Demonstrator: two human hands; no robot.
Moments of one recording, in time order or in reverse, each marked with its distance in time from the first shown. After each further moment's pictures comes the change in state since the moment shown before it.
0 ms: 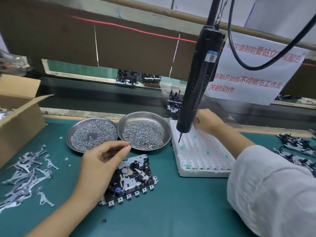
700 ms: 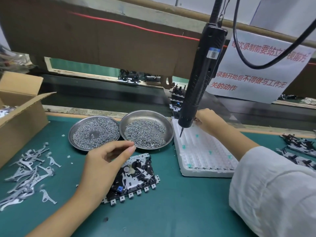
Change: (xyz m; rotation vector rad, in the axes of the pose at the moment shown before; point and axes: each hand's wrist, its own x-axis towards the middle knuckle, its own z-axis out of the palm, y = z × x) left_hand -0.001 -0.001 -0.002 -0.006 -0.020 -0.004; right_hand 0.002 -0.003 0.004 -0.195 0.011 -0.073
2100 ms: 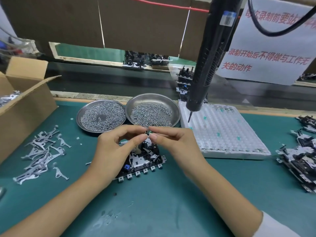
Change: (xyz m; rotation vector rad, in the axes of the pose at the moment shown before) left_hand -0.006 -0.004 0.003 -0.006 -0.149 0.073; right_hand -0.127 -0.164 -0.020 1.759 -0.004 0.083
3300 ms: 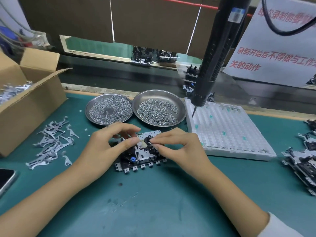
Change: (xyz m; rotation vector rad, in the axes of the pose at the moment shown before) left_hand -0.012 0.007 -0.034 0.328 -0.112 0.027; right_hand -0.008 0.015 -0.013 -0.503 -0.112 -0.306
